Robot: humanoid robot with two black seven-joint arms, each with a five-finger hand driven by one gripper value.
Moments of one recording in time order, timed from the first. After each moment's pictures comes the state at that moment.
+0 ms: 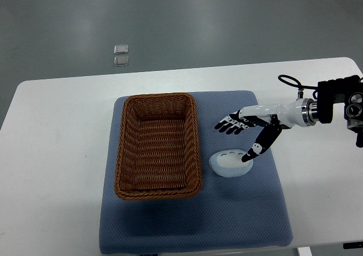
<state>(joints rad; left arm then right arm) -0.03 0.00 -0.10 -0.17 0.06 -0.06 0.06 1.16 -0.76 -0.09 1.44 -0.71 0.32 0.10</state>
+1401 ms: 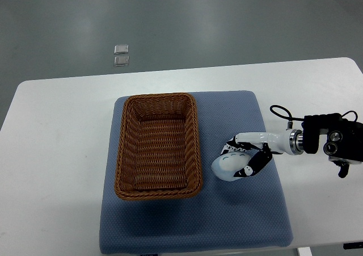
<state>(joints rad) -0.03 0.00 -0.10 -0.17 0.06 -0.06 0.06 0.98 -0.65 -0.08 1.35 -0.85 0.18 0.12</state>
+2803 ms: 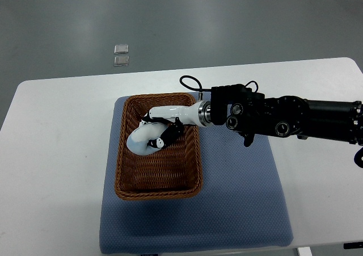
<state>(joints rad) -0.03 0.00 -0.10 -0.18 0.06 -0.06 0.06 1.22 -0.10 -0.14 1.00 -0.74 0.13 0.12</state>
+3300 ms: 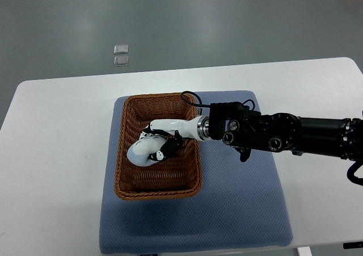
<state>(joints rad) -0.03 0.00 -0.10 -0.18 0.06 -0.06 0.06 1.15 -0.07 -0.14 0.97 -0.74 0.10 0.13</state>
